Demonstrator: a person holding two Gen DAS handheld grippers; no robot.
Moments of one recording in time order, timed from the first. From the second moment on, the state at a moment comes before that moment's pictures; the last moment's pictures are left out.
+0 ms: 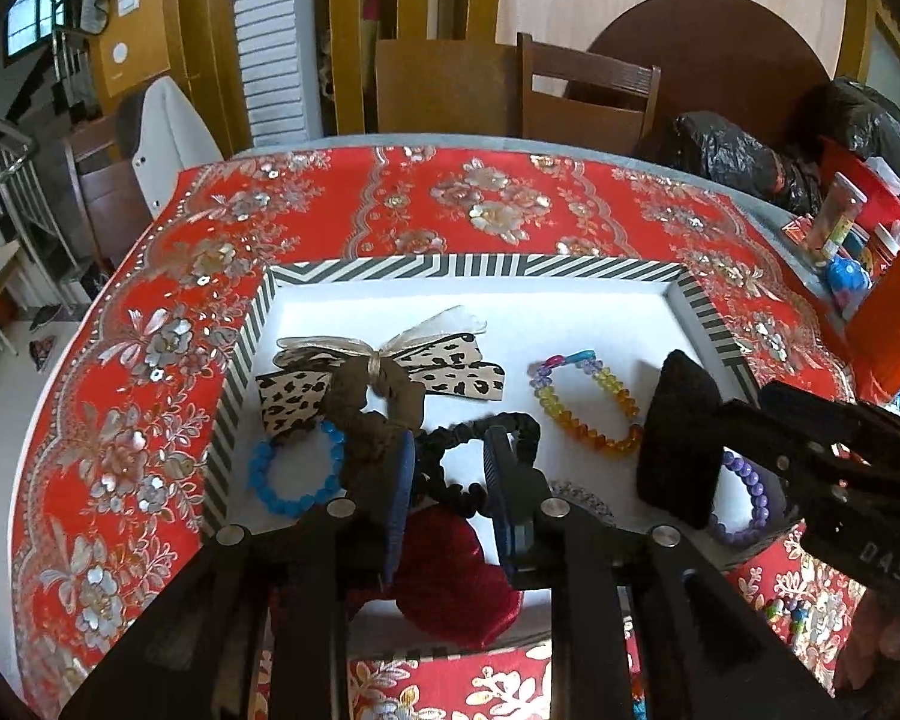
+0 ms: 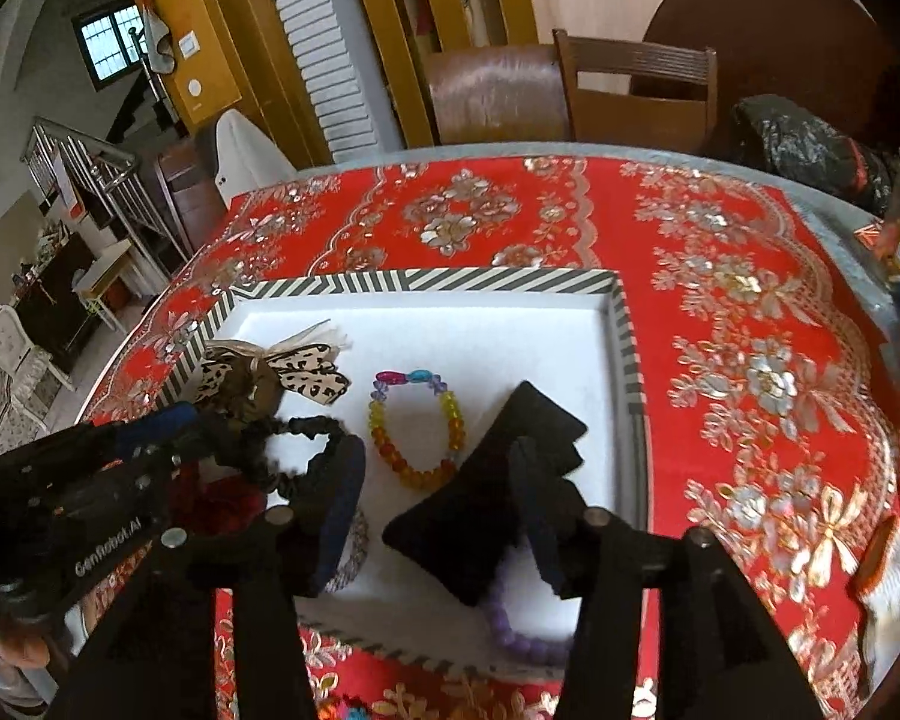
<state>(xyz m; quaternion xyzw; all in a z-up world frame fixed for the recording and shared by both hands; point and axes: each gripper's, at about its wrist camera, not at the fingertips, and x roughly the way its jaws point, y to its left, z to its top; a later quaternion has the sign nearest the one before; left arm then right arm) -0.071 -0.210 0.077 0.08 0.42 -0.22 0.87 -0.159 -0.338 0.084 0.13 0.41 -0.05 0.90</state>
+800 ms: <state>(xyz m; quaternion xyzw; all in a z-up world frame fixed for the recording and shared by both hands) -0.124 -0.184 0.098 0.06 0.41 -0.24 0.88 -0.238 -0.336 0.090 0.12 0.40 -0.08 0.90</state>
